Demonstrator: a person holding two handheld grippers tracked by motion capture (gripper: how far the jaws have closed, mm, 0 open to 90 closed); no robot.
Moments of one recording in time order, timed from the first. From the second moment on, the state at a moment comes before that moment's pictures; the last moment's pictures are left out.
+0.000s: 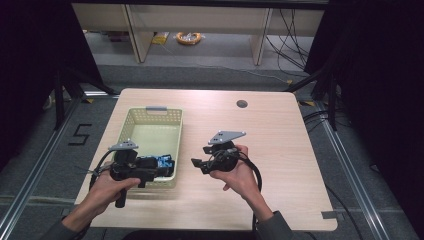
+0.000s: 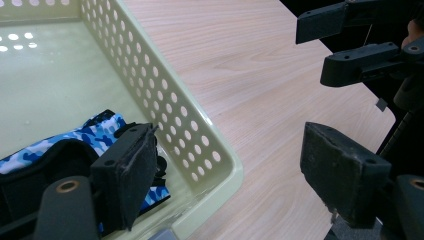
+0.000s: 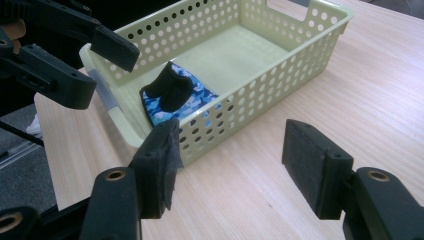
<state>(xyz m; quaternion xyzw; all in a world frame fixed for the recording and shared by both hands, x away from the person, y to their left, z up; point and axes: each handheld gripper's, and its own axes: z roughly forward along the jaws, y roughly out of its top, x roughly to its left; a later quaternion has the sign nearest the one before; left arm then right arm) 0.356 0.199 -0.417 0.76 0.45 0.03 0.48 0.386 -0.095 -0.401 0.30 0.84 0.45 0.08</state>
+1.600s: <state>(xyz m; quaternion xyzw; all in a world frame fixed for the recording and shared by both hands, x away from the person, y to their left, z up) 0.329 0.164 -0.422 0.79 0.37 0.02 0.49 0.355 -0.154 -0.422 0.36 0.80 0.48 0.07</state>
